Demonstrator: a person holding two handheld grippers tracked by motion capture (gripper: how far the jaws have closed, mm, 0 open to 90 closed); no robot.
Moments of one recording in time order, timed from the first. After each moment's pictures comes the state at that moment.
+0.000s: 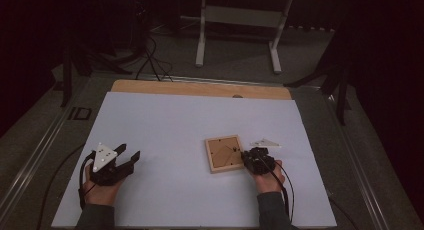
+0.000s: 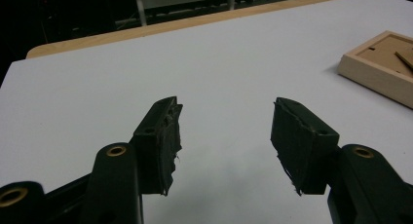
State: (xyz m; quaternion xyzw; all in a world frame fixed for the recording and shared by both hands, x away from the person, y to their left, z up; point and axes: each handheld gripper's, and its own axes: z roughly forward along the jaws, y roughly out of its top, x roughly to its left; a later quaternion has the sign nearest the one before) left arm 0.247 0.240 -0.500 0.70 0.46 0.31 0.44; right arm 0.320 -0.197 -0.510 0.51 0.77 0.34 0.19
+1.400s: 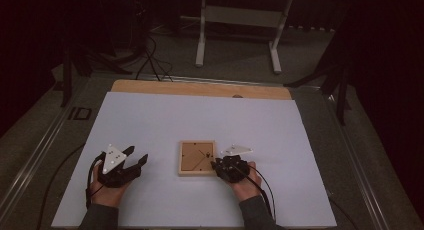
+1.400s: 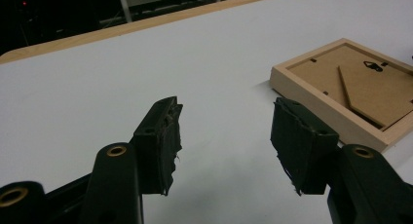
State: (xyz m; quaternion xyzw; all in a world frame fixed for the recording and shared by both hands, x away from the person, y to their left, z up) left arm 0.246 0.222 -0.502 0.73 0.44 0.30 0.44; right arm 0.300 -0.128 -0.513 0.40 0.83 0.38 0.13
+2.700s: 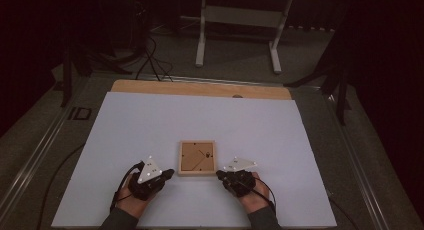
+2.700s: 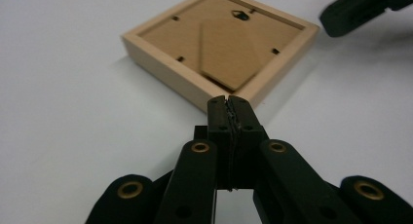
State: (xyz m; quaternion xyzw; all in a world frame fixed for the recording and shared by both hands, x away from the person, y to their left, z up) left arm 0.238 0.148 -0.519 0.82 0.34 0.18 0.42; right arm 0.268 -0.144 -0.518 0.33 0.86 0.37 0.14
